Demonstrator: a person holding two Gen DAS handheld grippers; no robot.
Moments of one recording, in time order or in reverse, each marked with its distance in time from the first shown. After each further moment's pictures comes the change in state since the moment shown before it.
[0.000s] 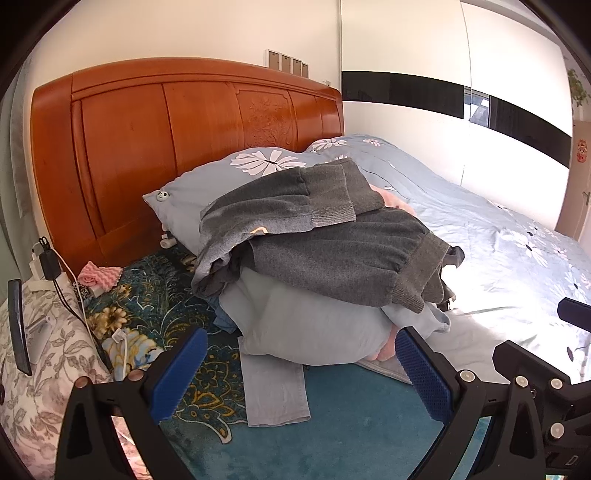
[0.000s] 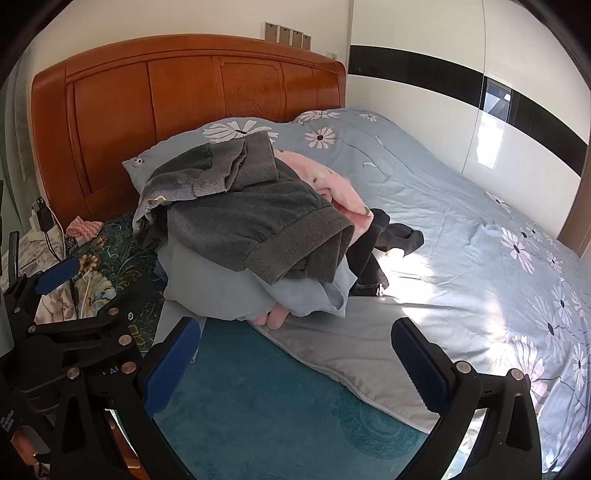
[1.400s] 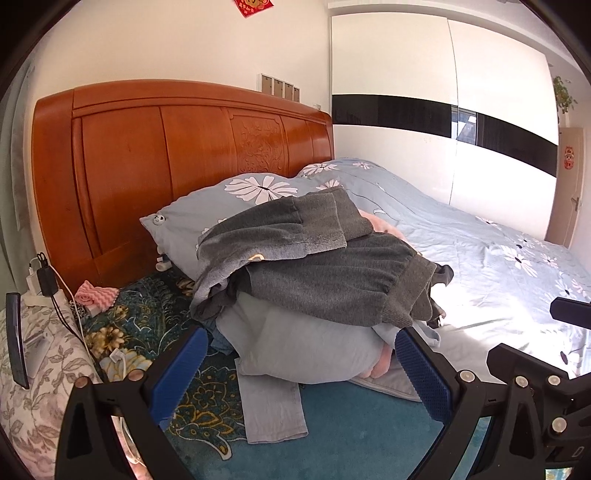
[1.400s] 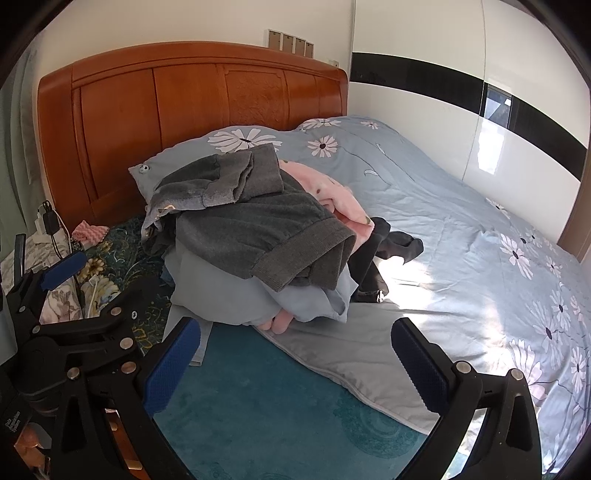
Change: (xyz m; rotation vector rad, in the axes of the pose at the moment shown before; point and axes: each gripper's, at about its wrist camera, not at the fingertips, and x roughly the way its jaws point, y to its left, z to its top) left arm -0.018 0.004 0.002 0.013 -0.098 -0.039; right arm -0.016 0.005 0.002 -0.006 -0.027 0.006
